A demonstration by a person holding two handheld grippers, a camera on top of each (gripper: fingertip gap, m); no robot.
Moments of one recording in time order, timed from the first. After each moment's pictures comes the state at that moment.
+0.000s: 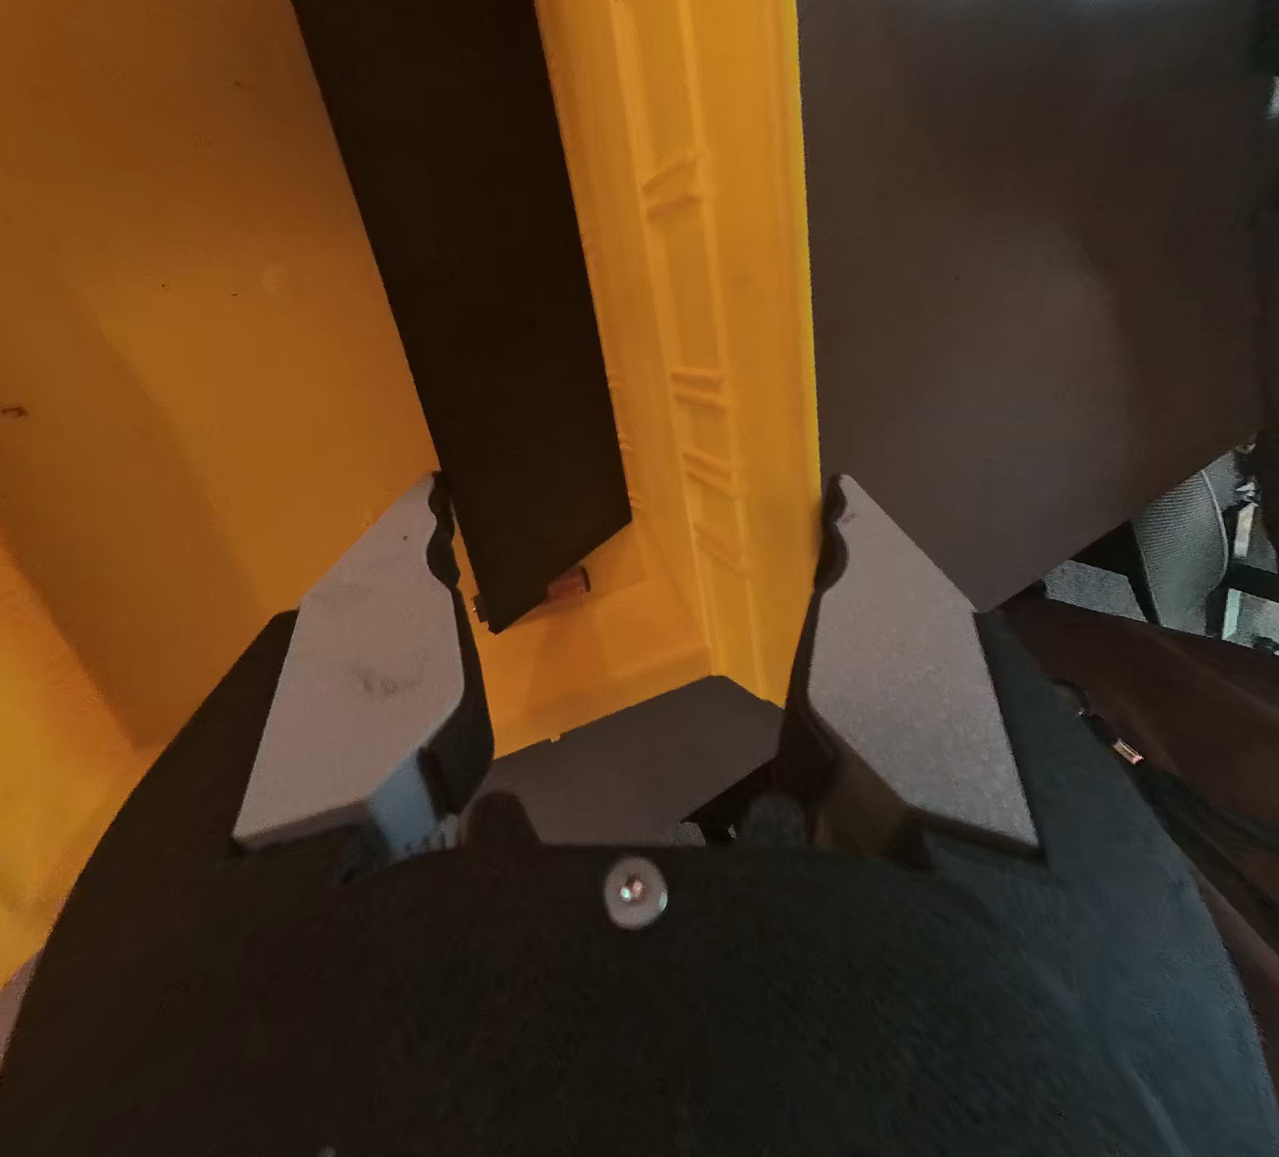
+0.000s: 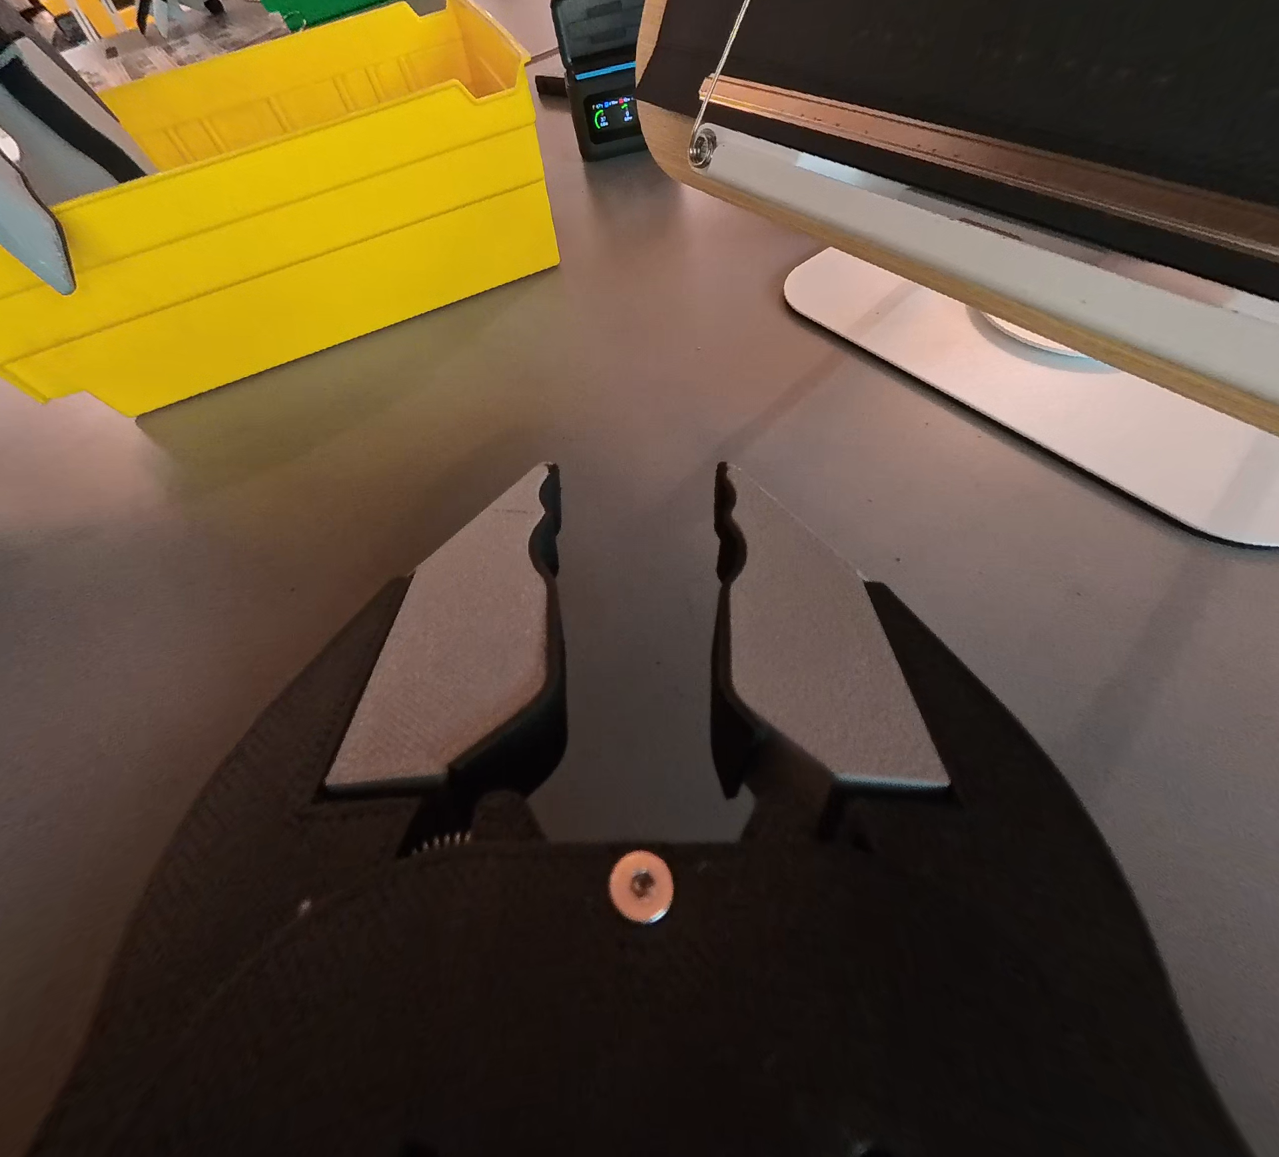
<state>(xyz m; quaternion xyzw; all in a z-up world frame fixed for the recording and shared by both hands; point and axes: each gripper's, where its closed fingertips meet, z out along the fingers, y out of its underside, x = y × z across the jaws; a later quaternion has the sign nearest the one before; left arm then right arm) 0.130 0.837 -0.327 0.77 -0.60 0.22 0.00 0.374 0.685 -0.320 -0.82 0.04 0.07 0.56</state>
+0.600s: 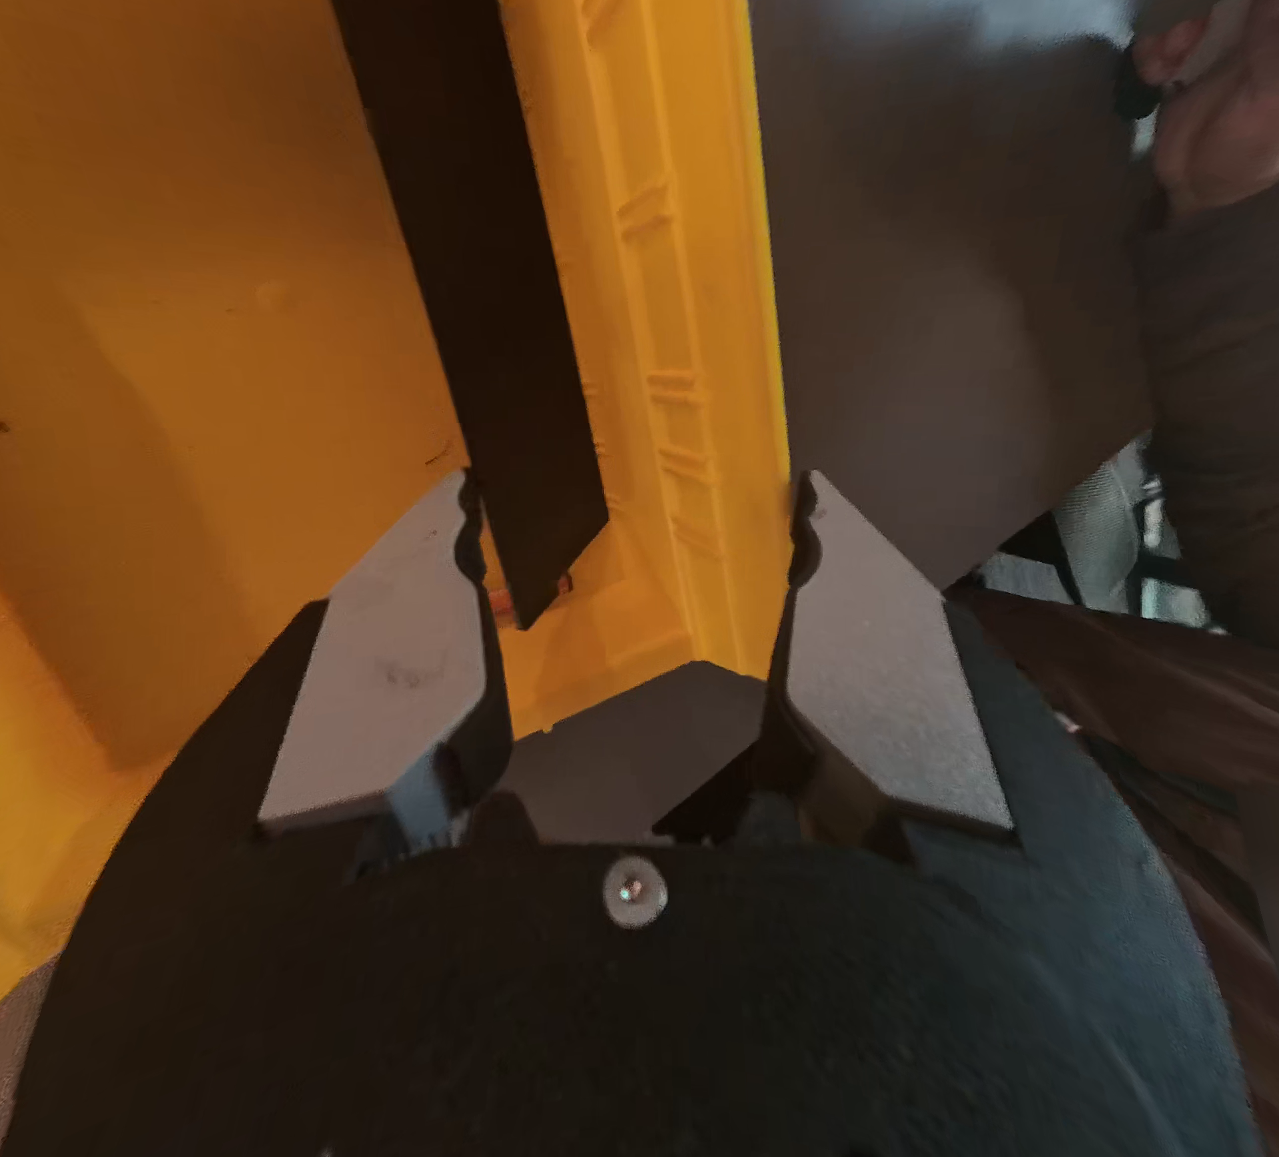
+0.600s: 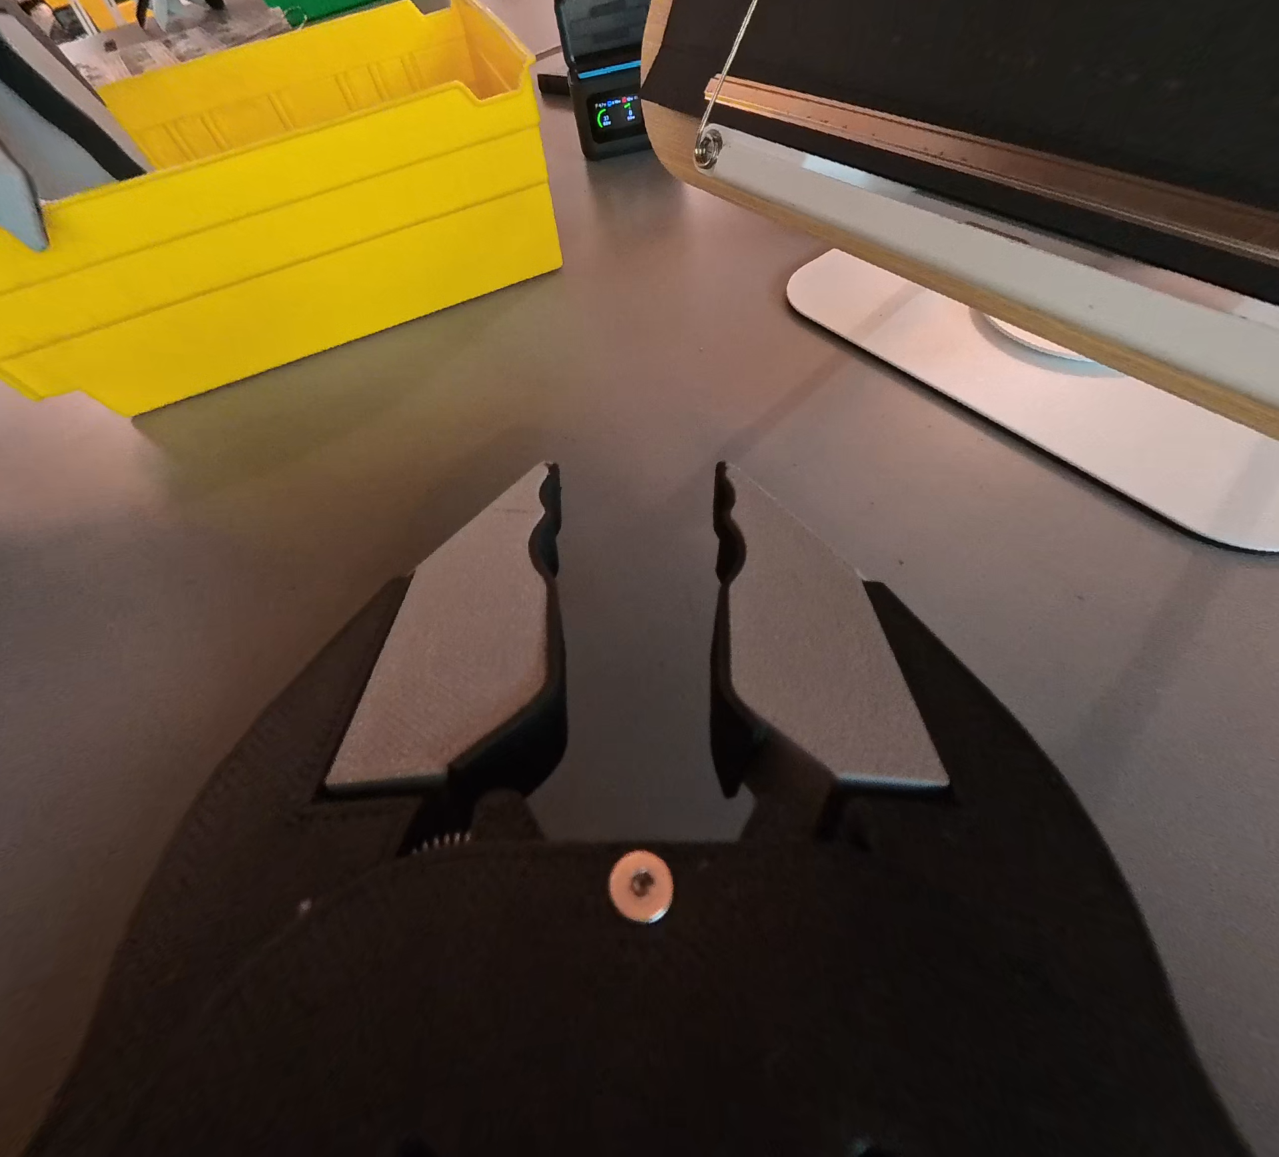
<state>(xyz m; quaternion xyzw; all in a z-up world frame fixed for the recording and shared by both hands) 0.132 0.833 -0.312 0.76 -0.59 0.27 0.01 0.373 0.685 -0.320 -0.82 0.03 0.06 0.56</state>
